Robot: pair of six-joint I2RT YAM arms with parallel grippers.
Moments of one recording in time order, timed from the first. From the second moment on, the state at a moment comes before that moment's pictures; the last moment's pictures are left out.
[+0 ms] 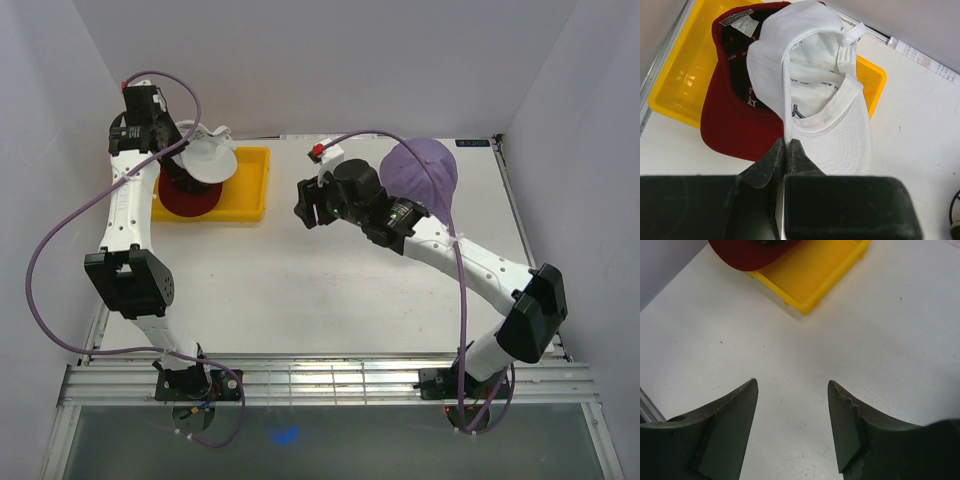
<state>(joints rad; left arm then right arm) 0.09 1.78 1.94 -0.79 -0.09 -0.34 0.87 1.52 1.40 -0.27 0.04 0.19</state>
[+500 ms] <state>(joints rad) 0.07 1.65 1.75 -0.80 -0.08 -0.34 0.98 1.68 1.58 -0.30 0.07 0.13</state>
